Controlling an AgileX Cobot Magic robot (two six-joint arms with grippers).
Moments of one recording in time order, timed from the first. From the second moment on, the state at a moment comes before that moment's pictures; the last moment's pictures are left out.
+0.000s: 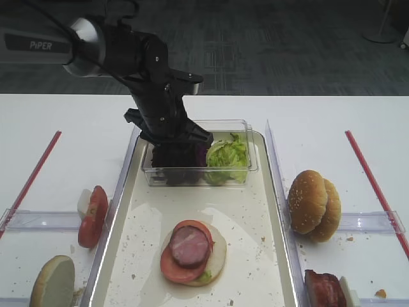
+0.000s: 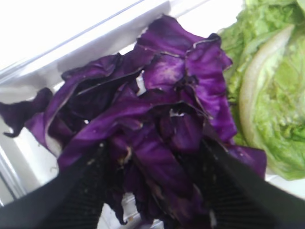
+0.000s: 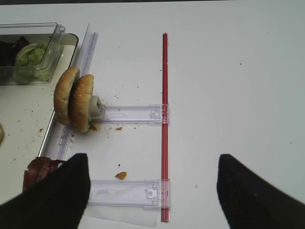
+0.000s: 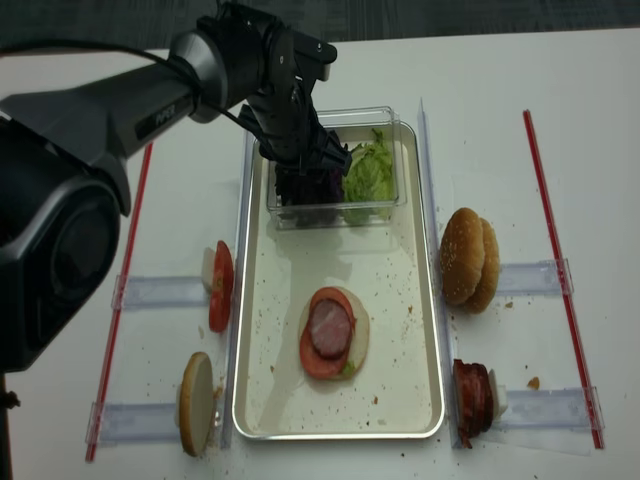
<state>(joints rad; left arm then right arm) -0.49 2.16 -1.69 -0.03 0.83 -0.02 0.08 -0.02 -0.48 0.01 1.13 0.06</state>
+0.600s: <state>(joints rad) -0.49 2.18 -1.69 -0.03 0.82 -0.02 0.08 -0.02 -0.48 0.01 1.13 0.06</state>
